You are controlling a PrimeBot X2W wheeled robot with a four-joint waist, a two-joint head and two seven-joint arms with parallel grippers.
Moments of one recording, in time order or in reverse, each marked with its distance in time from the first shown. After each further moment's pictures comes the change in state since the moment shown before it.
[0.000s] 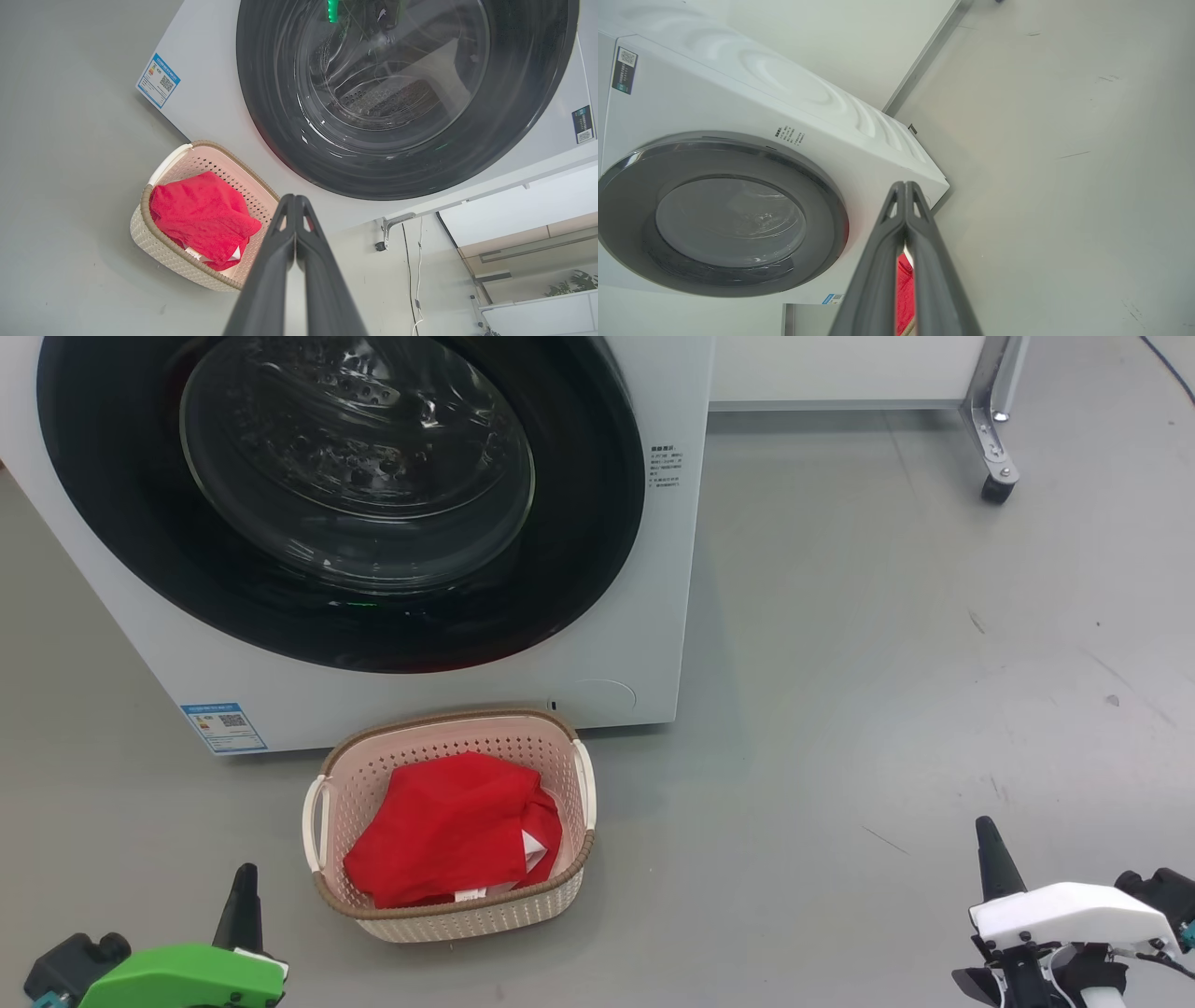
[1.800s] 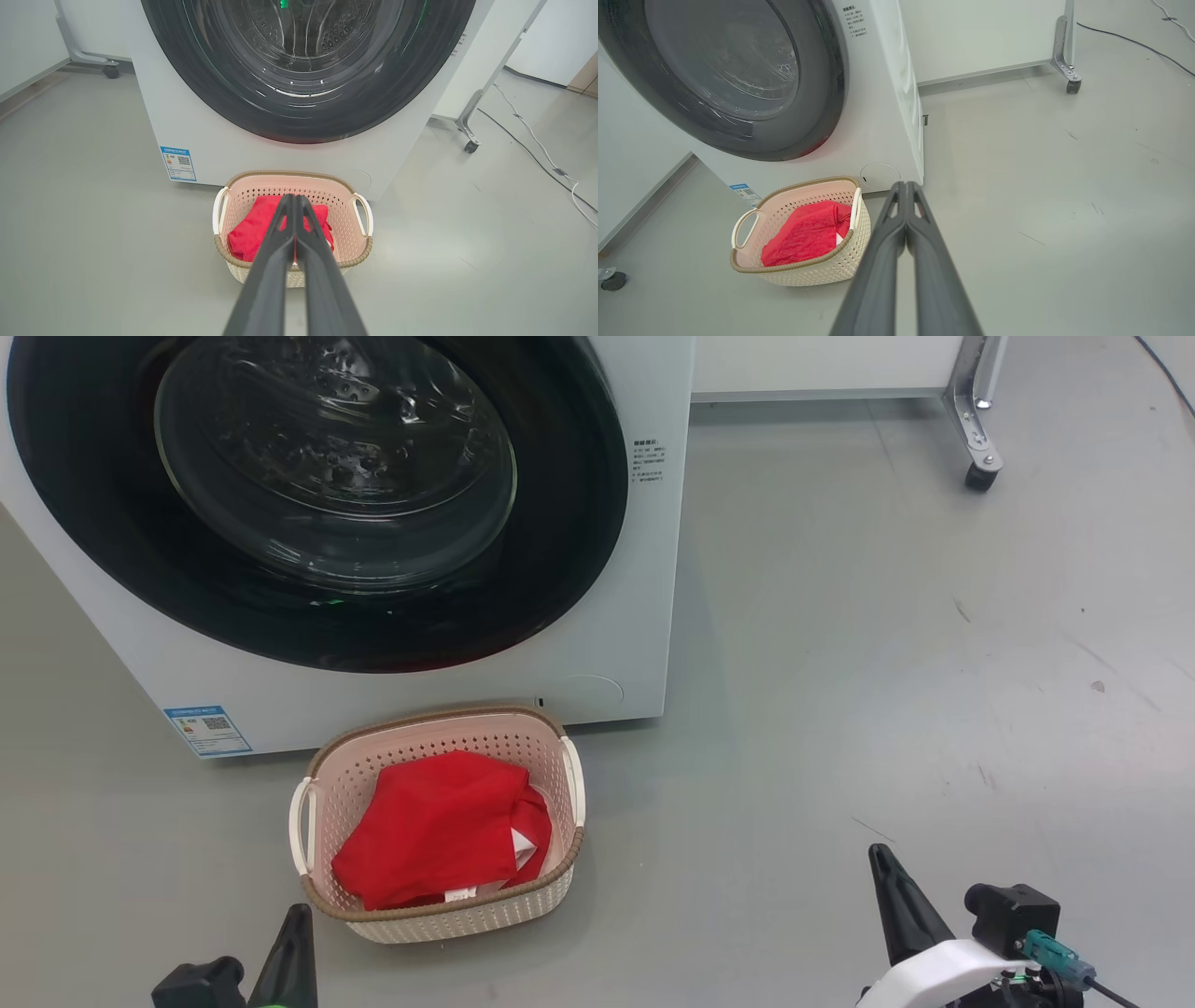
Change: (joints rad) left arm 0.093 -0.001 -0.106 0.011 0.703 0.078 -0.189; right arm 0.039 0.027 0.155 0.055 -0.737 -0.025 -0.171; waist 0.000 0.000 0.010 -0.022
